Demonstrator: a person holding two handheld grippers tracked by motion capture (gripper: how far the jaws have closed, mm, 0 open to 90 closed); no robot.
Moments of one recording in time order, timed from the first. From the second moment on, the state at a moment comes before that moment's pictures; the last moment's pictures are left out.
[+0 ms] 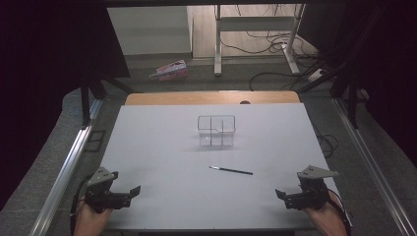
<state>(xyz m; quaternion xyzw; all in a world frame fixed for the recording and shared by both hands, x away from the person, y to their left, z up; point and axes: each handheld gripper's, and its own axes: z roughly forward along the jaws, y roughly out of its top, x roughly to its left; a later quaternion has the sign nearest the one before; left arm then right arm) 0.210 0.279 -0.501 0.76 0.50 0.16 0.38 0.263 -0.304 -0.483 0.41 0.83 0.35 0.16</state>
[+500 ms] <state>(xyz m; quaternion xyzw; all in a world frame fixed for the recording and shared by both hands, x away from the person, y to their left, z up) 0.212 0.275 -0.502 0.77 0.49 0.17 0.38 0.266 -0.303 -0.485 0.40 0.83 0.34 0.16</state>
